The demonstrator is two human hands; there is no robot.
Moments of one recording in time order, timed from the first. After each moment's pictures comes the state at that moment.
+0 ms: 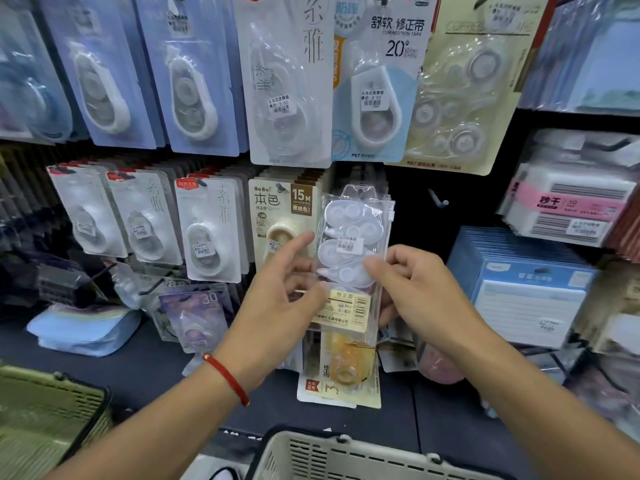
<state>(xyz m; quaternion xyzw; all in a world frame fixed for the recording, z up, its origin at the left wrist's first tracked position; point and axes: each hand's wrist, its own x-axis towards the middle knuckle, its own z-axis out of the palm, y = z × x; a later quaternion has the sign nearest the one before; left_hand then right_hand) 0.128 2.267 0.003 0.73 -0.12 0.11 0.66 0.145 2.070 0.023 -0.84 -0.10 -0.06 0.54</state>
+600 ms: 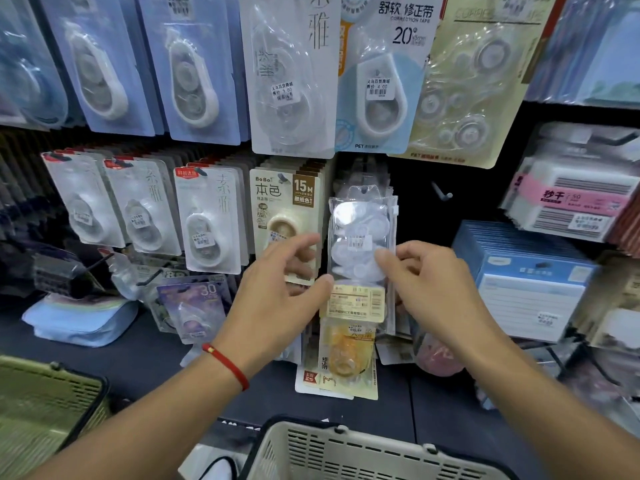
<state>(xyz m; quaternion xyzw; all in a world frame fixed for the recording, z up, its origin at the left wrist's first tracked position) 0.133 2.274 0.000 0.81 -0.12 0.18 0.55 0.147 2.062 0.017 -0.90 -0.05 -0.15 0.41</state>
